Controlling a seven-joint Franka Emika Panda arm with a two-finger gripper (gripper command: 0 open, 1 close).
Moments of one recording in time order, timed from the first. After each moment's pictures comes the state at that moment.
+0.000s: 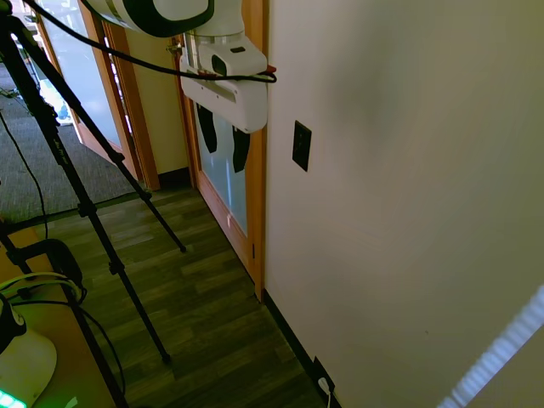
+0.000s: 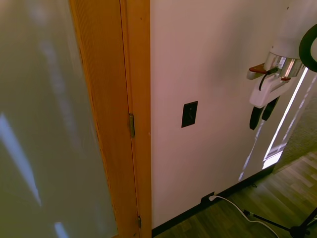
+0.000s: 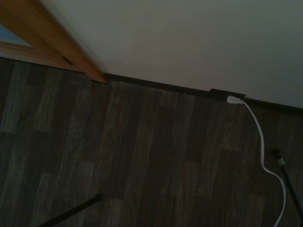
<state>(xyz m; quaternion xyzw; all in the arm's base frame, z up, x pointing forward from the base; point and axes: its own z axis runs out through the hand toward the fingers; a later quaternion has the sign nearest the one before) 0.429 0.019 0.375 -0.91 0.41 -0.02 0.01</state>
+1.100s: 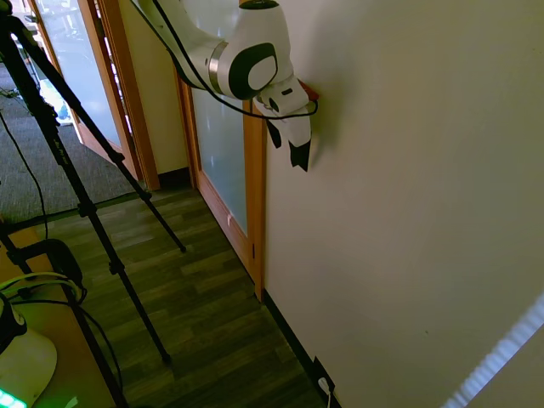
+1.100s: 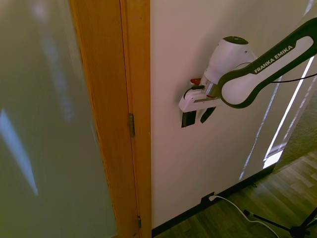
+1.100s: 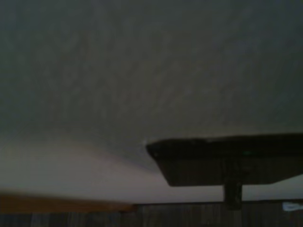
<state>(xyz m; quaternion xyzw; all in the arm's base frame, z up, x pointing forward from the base) 0.605 0.069 0.285 -0.85 0.50 -0.15 0.08</state>
